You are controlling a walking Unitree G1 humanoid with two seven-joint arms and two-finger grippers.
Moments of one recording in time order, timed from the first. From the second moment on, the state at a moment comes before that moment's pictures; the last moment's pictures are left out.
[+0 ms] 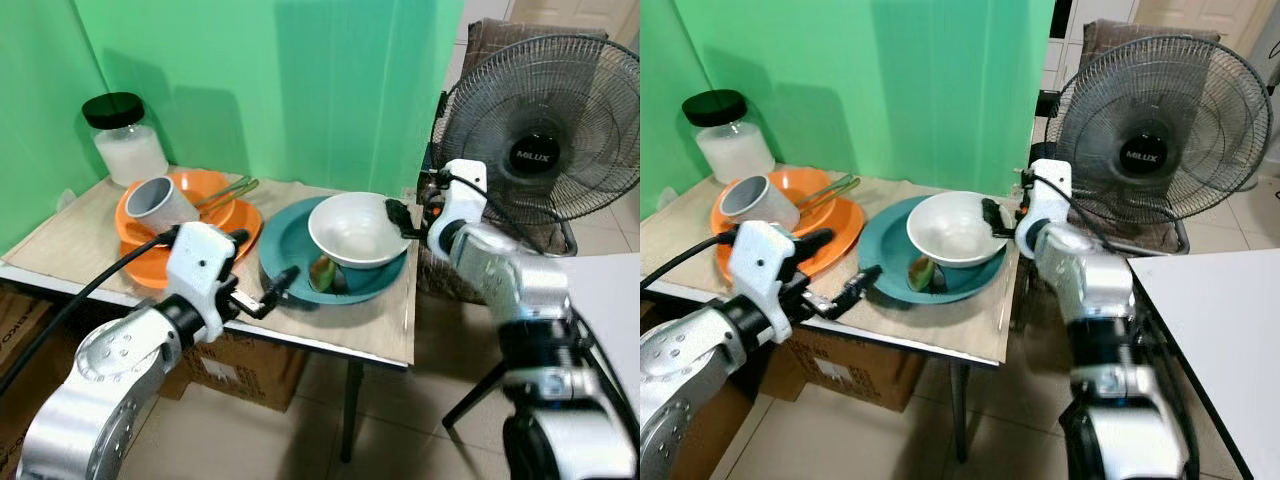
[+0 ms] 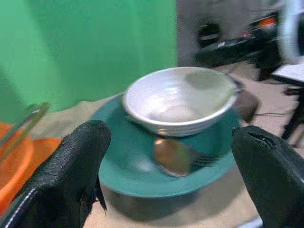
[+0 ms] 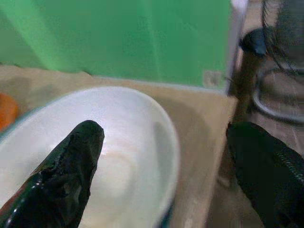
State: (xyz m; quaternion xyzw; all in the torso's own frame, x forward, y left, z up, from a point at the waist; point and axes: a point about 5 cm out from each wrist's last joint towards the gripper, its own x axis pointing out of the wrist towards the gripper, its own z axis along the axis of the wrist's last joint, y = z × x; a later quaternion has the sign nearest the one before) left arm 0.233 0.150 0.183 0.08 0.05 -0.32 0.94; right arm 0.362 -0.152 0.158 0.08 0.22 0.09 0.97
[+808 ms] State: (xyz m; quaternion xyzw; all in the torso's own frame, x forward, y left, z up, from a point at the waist) left arm 0.226 0.145 0.179 0.08 0.07 -0.39 0.91; right arm 0.364 -0.156 0.136 0.24 0.35 0.09 0.90
